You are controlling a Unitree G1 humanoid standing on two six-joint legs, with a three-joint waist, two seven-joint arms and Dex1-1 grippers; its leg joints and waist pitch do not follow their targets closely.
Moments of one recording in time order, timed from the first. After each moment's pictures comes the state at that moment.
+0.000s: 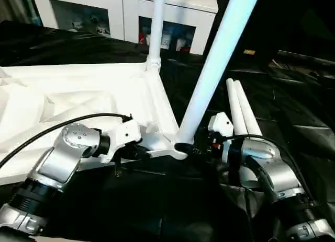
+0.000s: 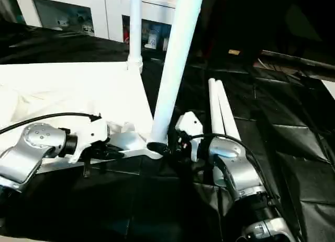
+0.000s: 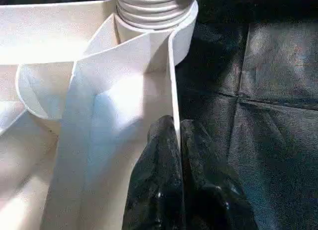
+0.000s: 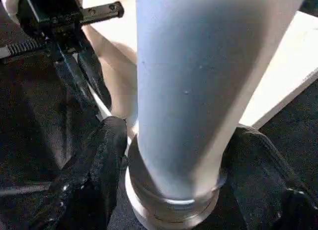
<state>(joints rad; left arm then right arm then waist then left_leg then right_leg) -0.44 0.58 -0.29 0.12 -0.01 0.32 -1.20 -0.37 -0.33 0.21 0.29 0.21 0.08 0.98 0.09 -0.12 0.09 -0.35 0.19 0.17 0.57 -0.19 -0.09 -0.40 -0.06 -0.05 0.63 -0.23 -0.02</state>
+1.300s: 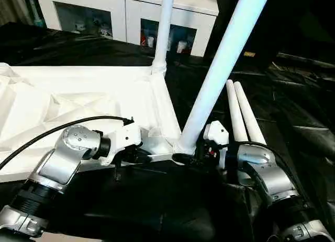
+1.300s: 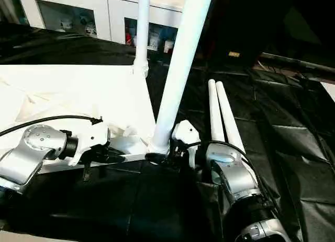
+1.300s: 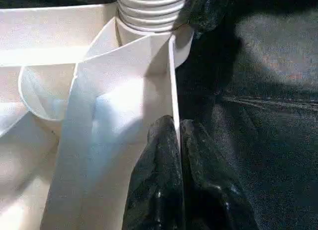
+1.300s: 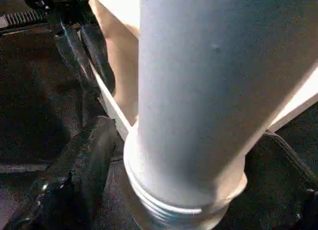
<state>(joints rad) -0.43 0.58 -0.29 0.14 0.00 0.28 -1.23 -0.38 -0.30 0.22 0.38 0.16 0.01 1.01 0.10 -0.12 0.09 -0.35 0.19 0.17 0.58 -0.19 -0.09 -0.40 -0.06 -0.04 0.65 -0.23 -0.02</state>
